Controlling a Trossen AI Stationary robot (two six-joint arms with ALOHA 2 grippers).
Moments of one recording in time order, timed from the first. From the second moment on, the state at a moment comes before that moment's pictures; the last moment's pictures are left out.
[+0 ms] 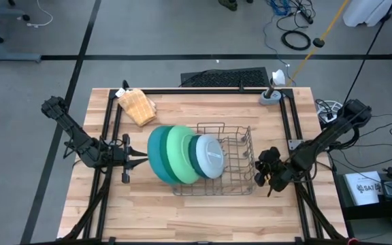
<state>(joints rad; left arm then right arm) -0.77 0.48 0.25 0.11 -0.84 -0.02 0.70 1.11 0.38 -0.40 0.70 1.26</state>
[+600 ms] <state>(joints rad) -0.77 0.46 0.25 0.01 -0.95 -0.09 0.58 1.17 0.38 -0.28 0.71 1.11</state>
